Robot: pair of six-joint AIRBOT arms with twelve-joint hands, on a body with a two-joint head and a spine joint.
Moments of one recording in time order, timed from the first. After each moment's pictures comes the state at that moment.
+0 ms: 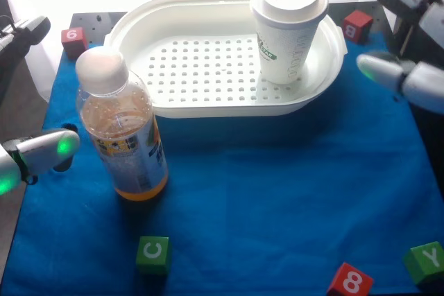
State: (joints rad) left arm 1.33 -0.81 0.86 -0.42 -1.48 0.84; right arm -0.84 -0.92 1.01 0.21 1.00 -1.19
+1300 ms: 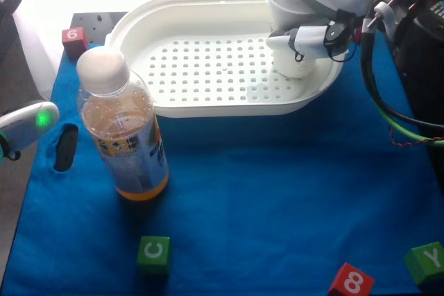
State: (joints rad) left arm 1.33 -0.80 0.86 -0.46 -1.55 0.85; right arm -0.54 -1.33 1.46 0.24 0.55 -1.20
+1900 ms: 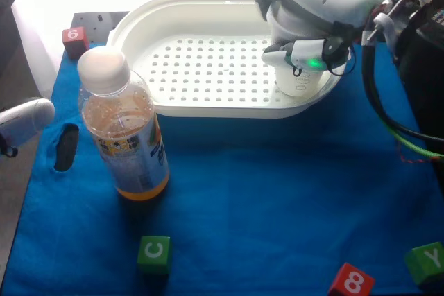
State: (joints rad) left arm 1.33 -0.80 0.86 -0.47 -1.56 0.85; right arm -0.53 -1.27 1.35 0.18 0.53 -1.20
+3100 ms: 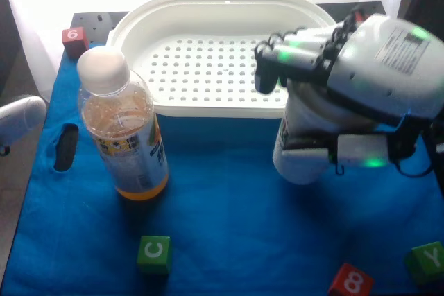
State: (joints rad) left arm 1.35 -0.80 0.86 -0.50 -1.60 0.85; right arm -0.75 -1.02 1.03 -0.23 0.79 -0.82
